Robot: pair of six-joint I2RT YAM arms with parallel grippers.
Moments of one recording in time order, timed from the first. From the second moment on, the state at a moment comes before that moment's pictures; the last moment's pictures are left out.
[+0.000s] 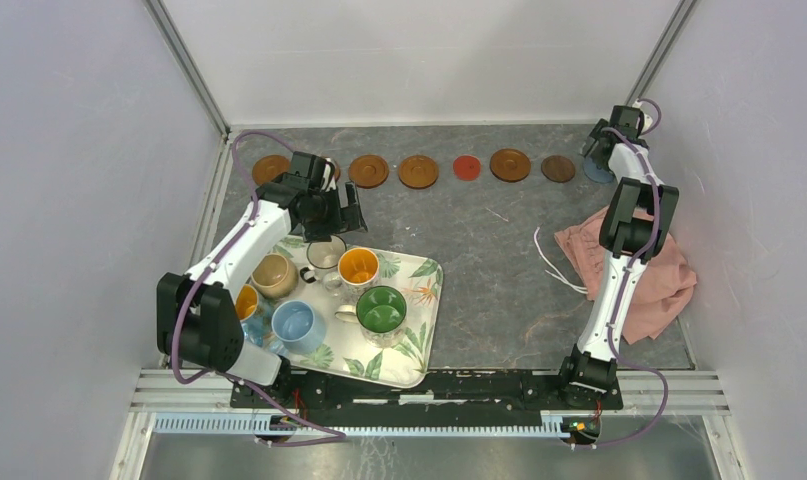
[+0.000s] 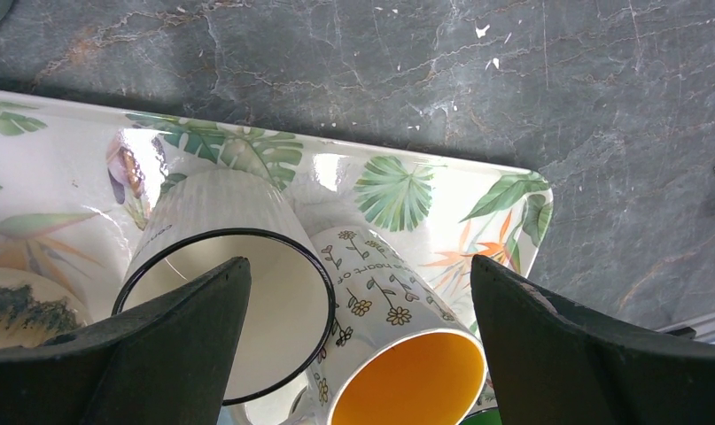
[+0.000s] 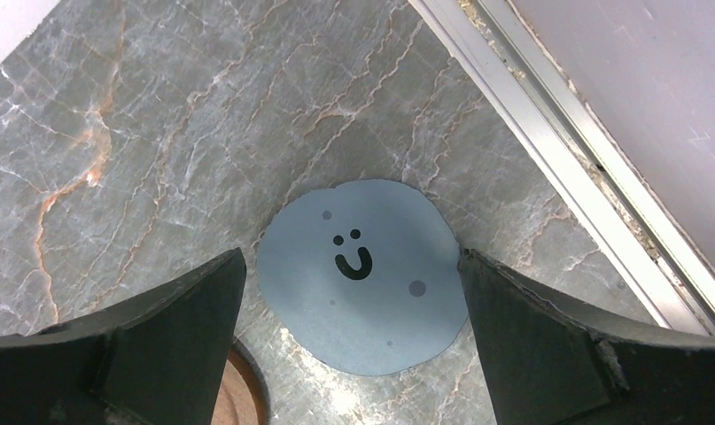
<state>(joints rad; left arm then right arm) -0.29 1.48 1.19 -0.73 0.16 -0.43 -0.28 2.46 2.05 -0.38 0.22 0.35</state>
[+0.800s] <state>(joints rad) -0.29 1.50 1.24 -0.72 0.19 -0.44 -0.26 2.29 1.93 -0.37 0.25 0.39</state>
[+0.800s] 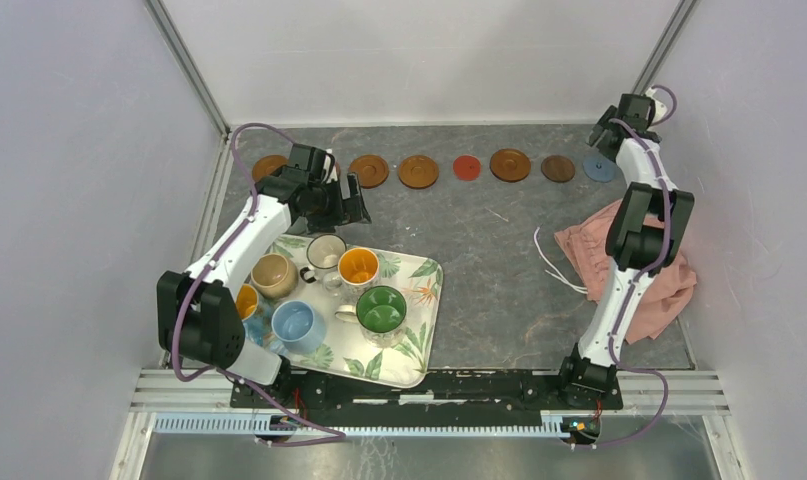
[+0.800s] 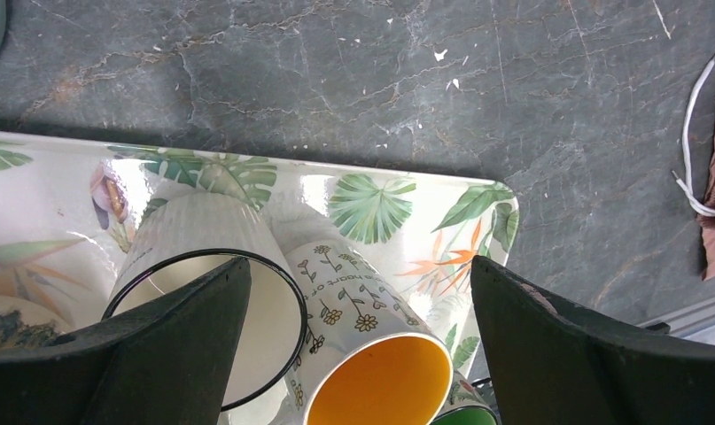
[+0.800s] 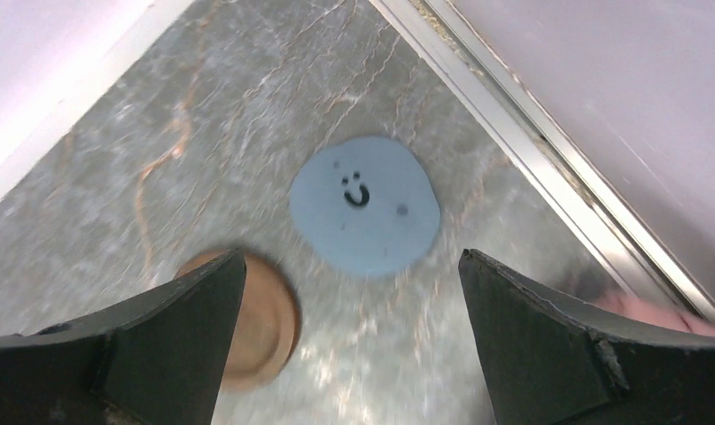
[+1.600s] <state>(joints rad) -0.19 1.34 1.12 -0.54 -0.15 -0.47 0.32 1.26 0.83 -0.28 0.09 0.34</state>
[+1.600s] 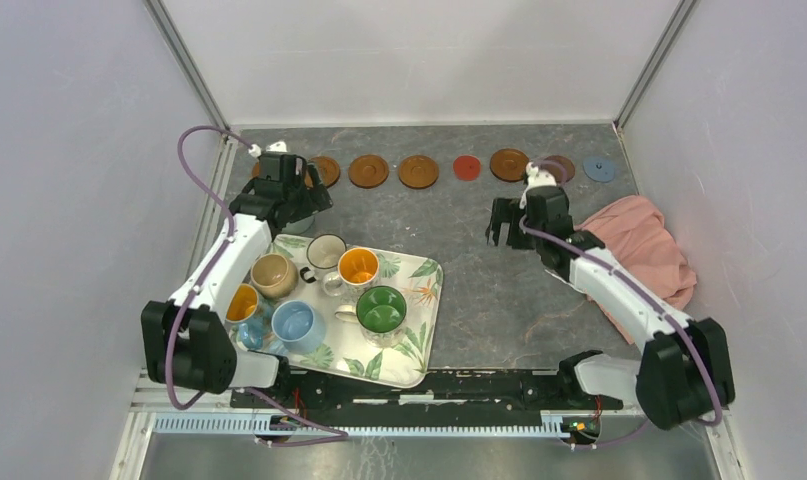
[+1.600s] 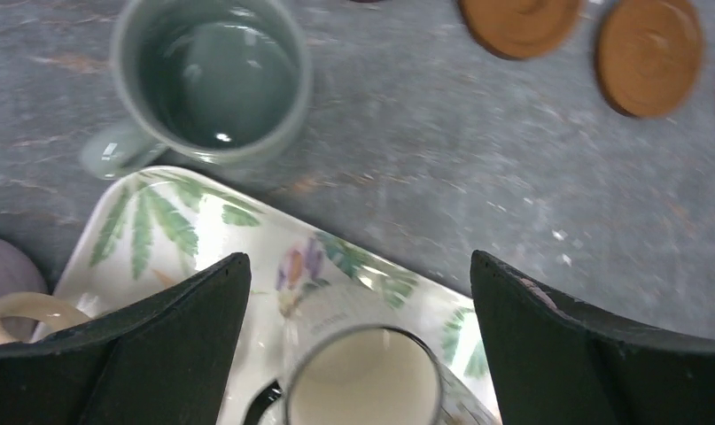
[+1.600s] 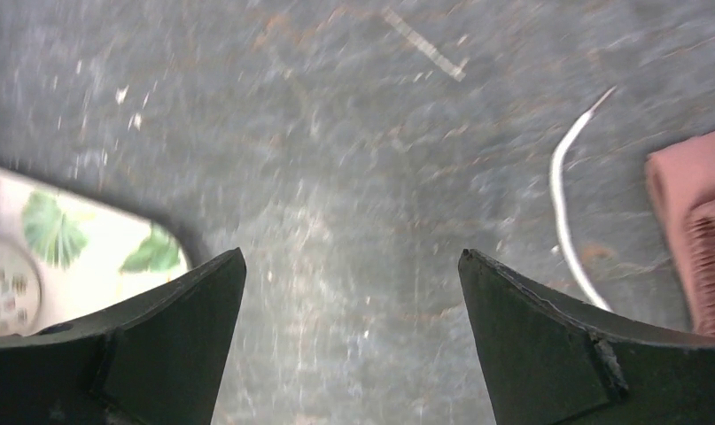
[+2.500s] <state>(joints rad) 0.12 1.61 1.04 -0.23 -0.02 -0.42 0.36 1.05 0.61 -0.19 -0.10 0.21</state>
